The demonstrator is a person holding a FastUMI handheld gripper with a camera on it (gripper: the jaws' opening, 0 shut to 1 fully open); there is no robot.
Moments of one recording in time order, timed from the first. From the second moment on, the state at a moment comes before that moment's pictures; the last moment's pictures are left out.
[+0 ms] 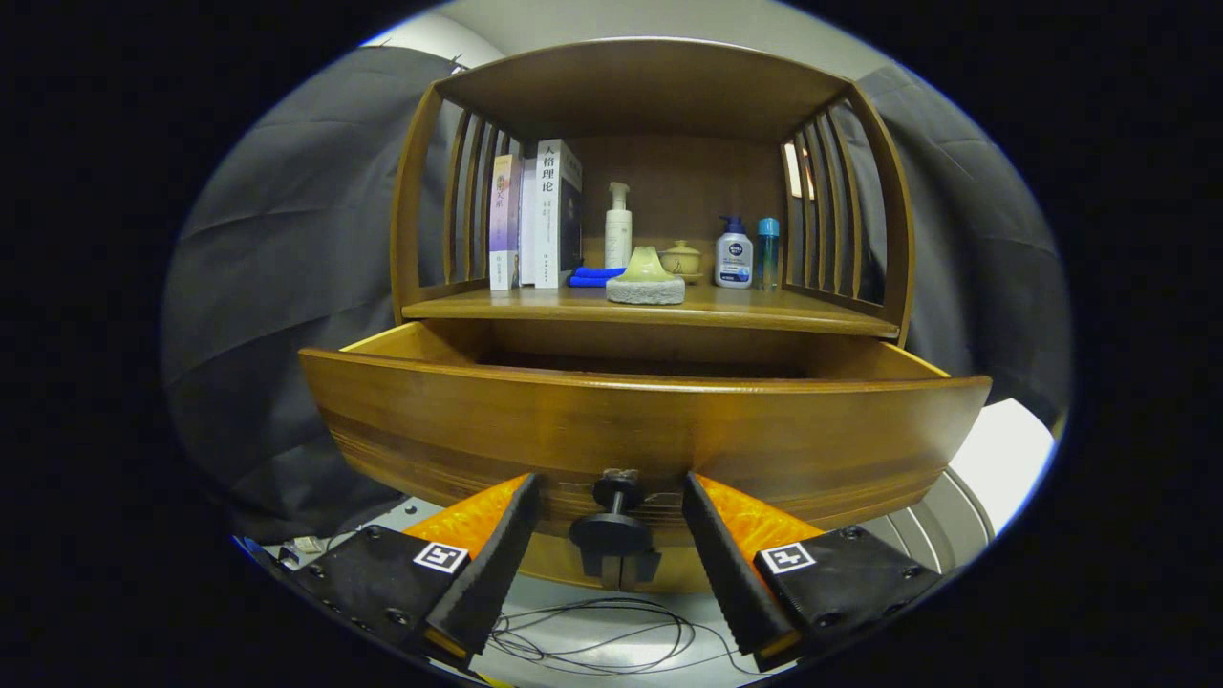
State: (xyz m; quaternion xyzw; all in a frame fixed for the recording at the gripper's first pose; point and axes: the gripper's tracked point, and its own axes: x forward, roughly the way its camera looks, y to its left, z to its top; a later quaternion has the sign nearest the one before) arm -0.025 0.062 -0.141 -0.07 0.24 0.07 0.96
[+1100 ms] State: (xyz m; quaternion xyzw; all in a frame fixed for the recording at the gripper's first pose) arm 0.035 0.066 -0.145 -0.01 0.26 0.03 0.97
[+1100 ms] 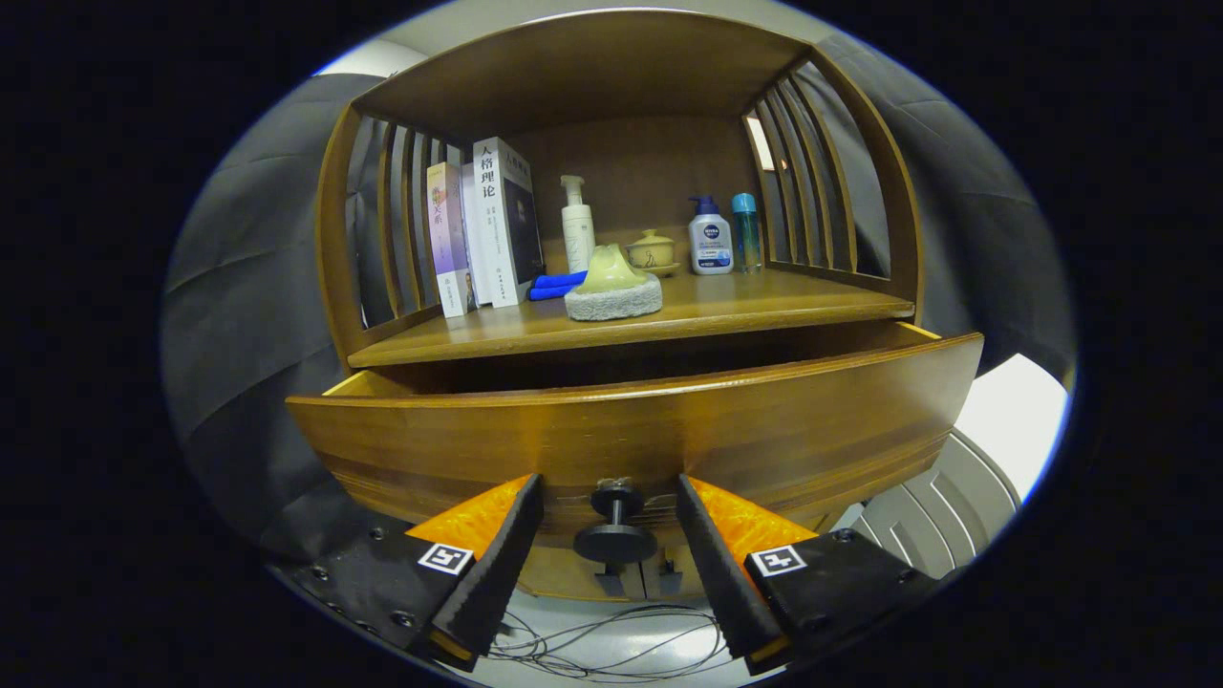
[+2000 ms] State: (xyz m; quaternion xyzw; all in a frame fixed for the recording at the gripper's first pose) arm 0.089 0.067 -0.155 0.00 0.25 0.02 0.97
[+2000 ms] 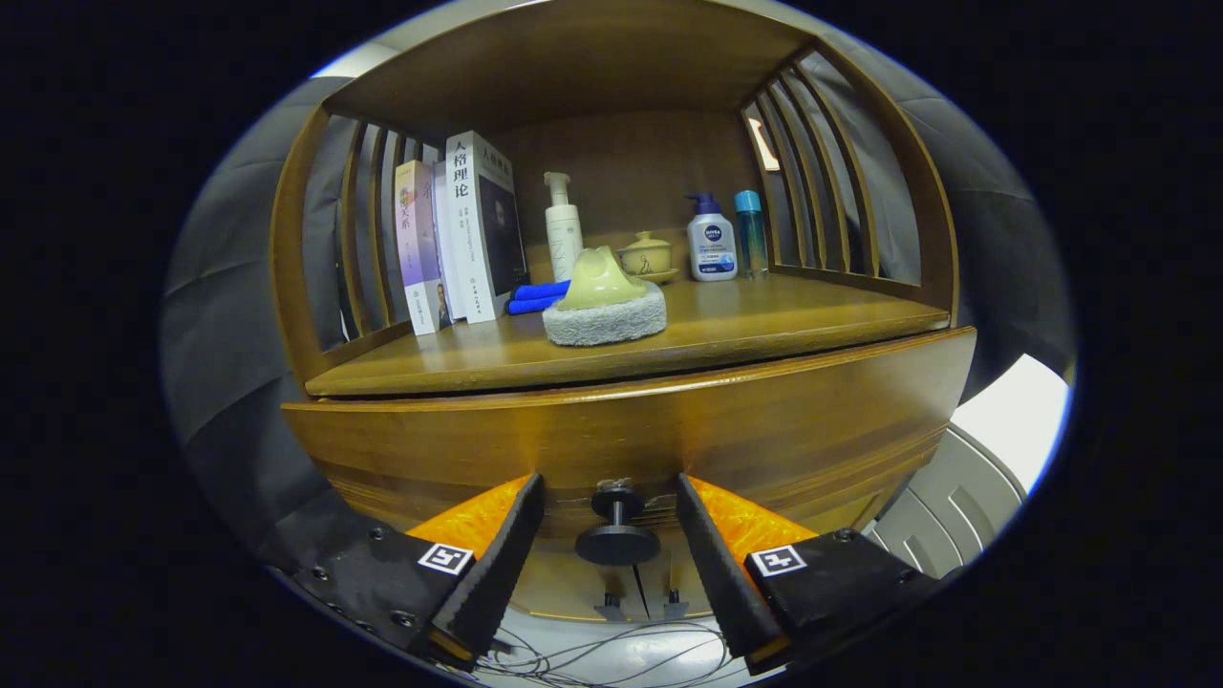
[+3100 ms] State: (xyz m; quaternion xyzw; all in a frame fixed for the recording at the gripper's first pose) arm -0.002 0.083 -0.004 -0.05 0.08 0.08 0.99
